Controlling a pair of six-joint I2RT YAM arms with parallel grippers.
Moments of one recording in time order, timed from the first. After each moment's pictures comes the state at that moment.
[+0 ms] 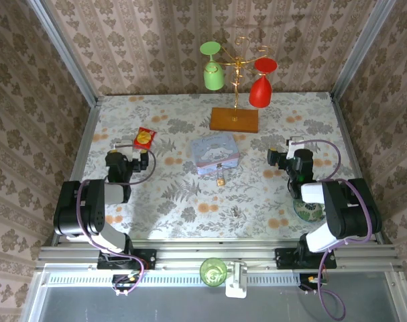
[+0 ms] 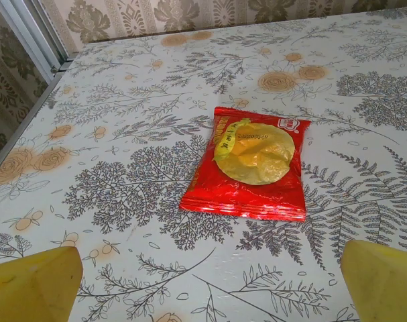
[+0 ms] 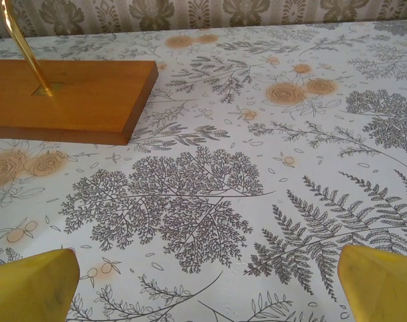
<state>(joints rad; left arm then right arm) -0.01 1.55 0.39 0.81 0.02 0.11 0.02 1.53 0.40 0.75 0.05 0.05</state>
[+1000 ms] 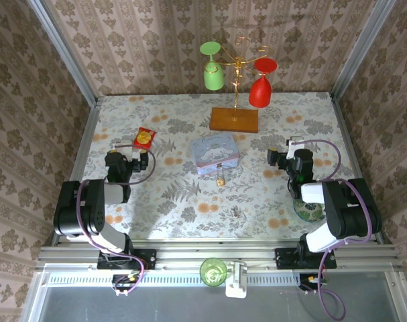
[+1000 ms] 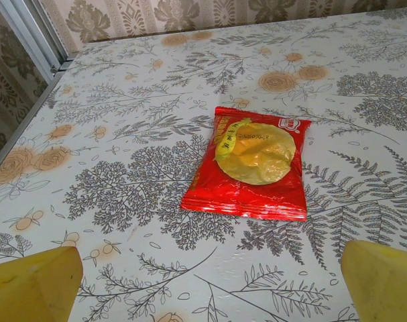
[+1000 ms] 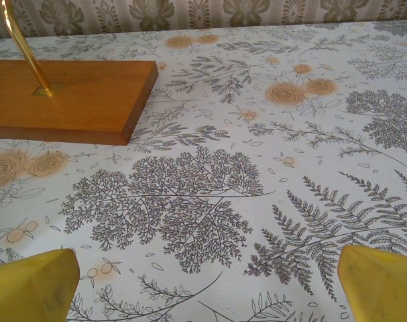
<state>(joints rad) 0.00 1.55 0.39 0.81 0.02 0.11 0.02 1.53 0.40 0.75 0.05 0.05</state>
